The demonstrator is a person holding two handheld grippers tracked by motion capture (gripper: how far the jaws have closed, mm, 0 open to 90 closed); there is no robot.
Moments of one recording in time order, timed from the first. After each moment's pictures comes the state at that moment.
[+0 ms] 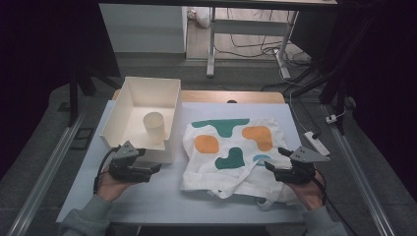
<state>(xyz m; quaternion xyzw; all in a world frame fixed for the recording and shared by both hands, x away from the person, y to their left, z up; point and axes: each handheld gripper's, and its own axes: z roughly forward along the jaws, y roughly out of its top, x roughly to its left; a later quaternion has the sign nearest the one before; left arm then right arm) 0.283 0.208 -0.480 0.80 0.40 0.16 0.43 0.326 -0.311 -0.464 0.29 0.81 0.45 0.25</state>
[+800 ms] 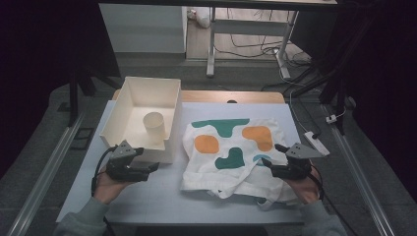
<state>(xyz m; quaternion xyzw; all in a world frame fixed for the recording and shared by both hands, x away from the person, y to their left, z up) 0.278 0.213 -0.474 0.79 0.40 0.17 0.43 0.340 -0.303 -0.467 0.28 0.81 0.45 0.25</state>
